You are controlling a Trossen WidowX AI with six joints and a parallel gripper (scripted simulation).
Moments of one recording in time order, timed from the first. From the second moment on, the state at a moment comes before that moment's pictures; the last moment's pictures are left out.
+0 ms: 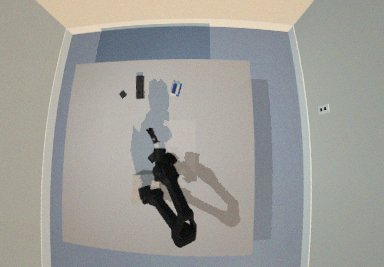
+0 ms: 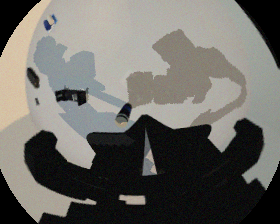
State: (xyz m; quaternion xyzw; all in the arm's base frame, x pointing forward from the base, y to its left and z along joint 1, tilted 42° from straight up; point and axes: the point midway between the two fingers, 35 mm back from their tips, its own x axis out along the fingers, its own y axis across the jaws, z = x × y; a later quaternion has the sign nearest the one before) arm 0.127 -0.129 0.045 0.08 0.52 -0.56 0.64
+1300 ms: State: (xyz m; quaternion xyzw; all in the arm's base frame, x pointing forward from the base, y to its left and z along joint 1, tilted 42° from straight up) arm 0.159 -0.124 0.013 0.07 0.52 -0.56 0.64
